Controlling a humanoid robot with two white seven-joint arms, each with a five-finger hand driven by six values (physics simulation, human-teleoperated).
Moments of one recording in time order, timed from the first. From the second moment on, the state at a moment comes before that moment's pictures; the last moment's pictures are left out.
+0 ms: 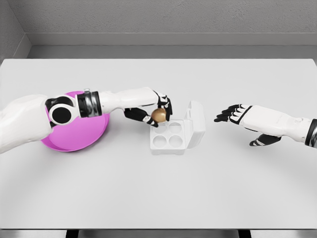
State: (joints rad) left arm -1.09 0.57 -1.50 -1.25 0.17 -0.61 -0.07; right arm -0.23 -0.81 0.24 -1.64 0.34 -0.61 0.61
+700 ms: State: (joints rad) left arm -1.10 0.63 -1.54 -1.36 0.32 -0.61 -0.16; right arm -0.23 -0.81 0.24 -1.64 0.34 -0.61 0.61
